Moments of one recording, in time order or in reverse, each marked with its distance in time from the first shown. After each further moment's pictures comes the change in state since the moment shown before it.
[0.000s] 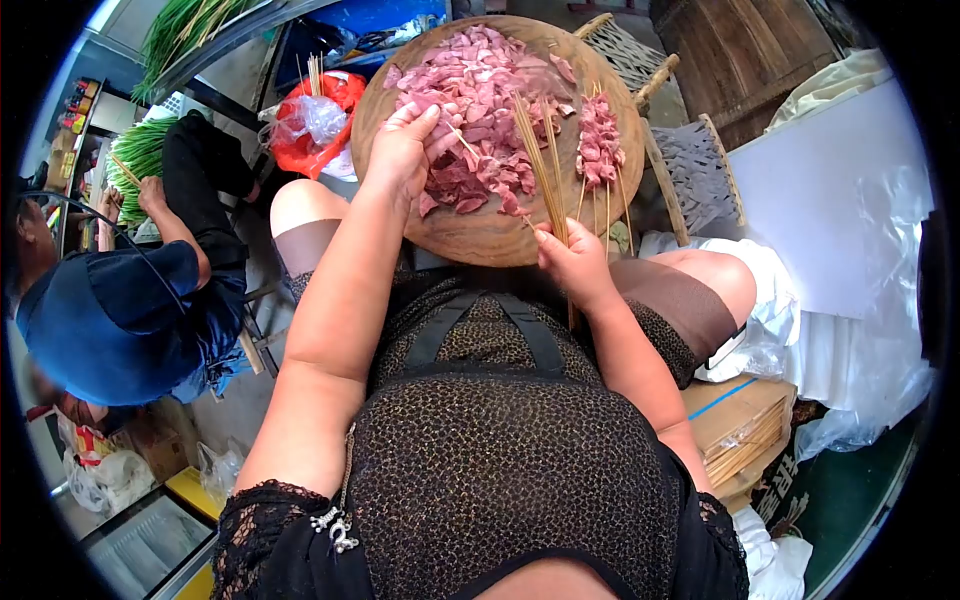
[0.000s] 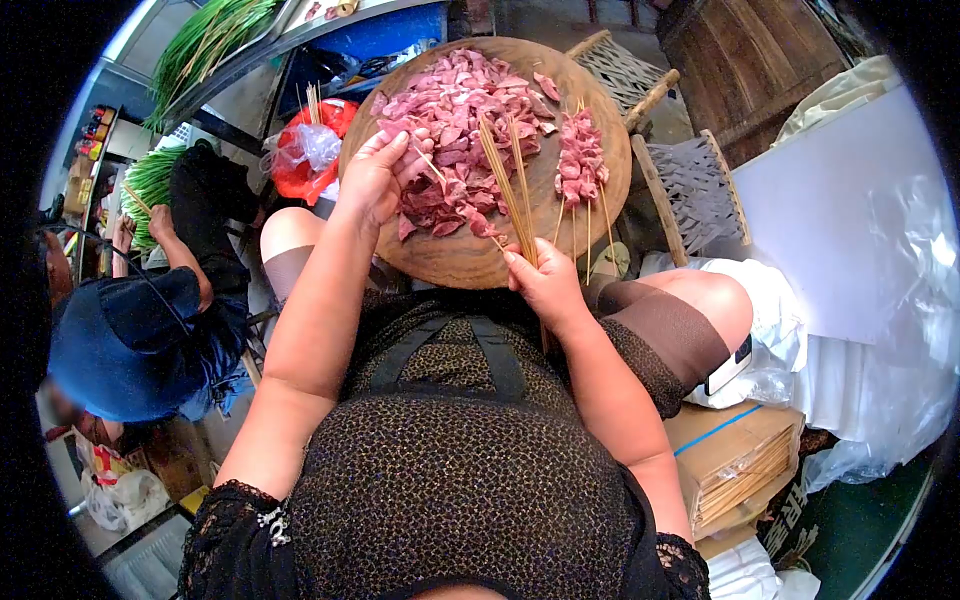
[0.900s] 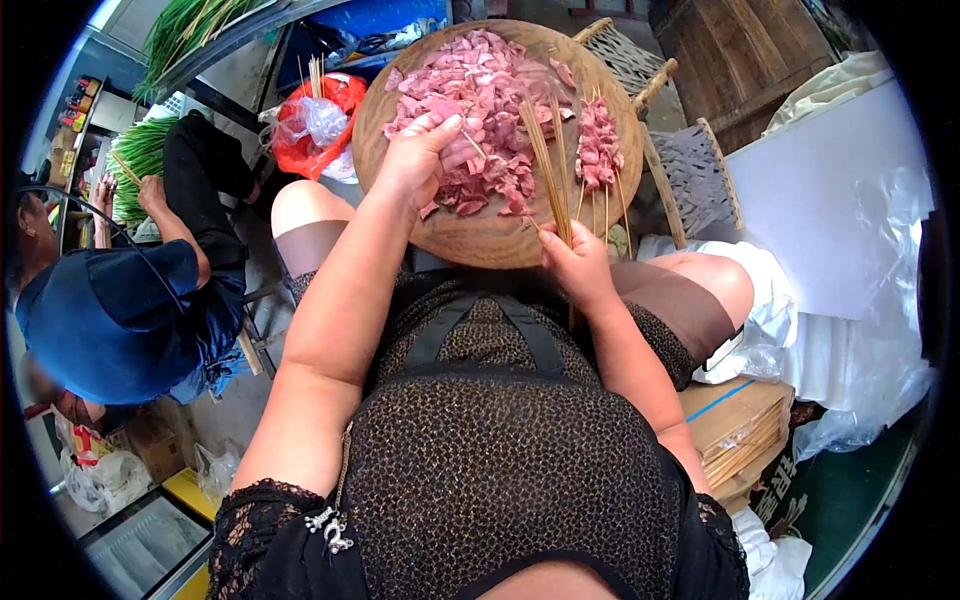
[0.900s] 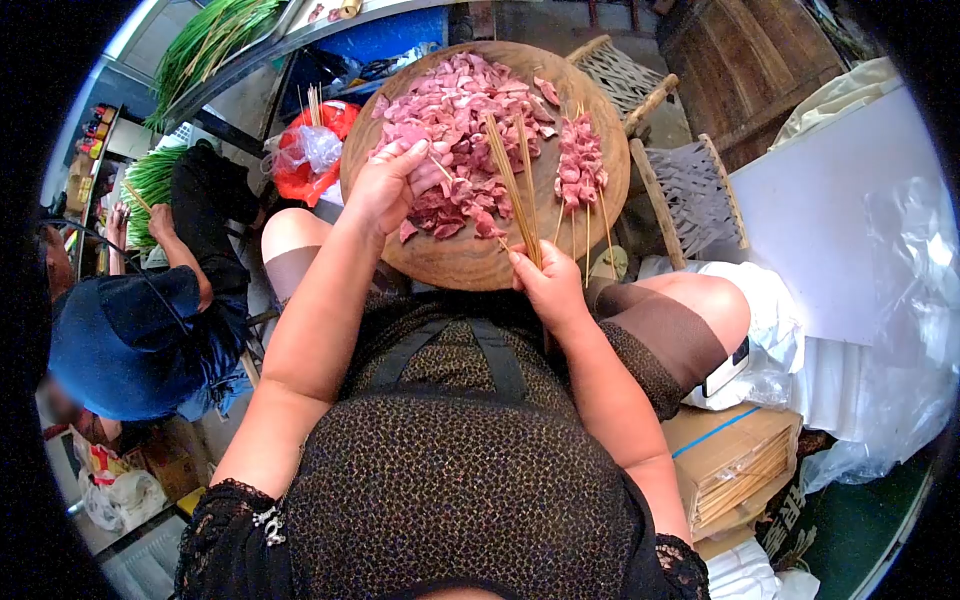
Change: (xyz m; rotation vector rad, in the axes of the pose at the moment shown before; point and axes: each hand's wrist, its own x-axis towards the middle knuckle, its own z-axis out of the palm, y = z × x) left_hand -0.013 -0.002 0.011 -0.020 -0.136 -0.105; right_hand -0.003 -0.002 0.000 -0.093 0.067 -0.075
